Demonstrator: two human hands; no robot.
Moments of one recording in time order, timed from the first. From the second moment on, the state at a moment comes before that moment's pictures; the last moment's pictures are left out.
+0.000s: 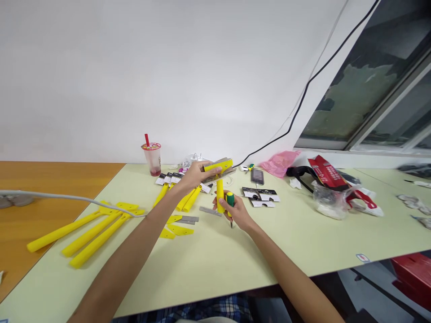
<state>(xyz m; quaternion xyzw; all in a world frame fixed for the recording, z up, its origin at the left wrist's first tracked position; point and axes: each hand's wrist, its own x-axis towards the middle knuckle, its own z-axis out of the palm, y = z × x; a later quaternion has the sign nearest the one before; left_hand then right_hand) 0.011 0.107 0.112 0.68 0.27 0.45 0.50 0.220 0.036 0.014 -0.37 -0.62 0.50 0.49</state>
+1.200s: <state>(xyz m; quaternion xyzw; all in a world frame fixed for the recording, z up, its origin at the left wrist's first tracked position) -0.047 0.093 0.158 0.81 0.18 0.37 0.41 0.240 0.036 0.024 -0.30 -0.54 0.67 0.40</state>
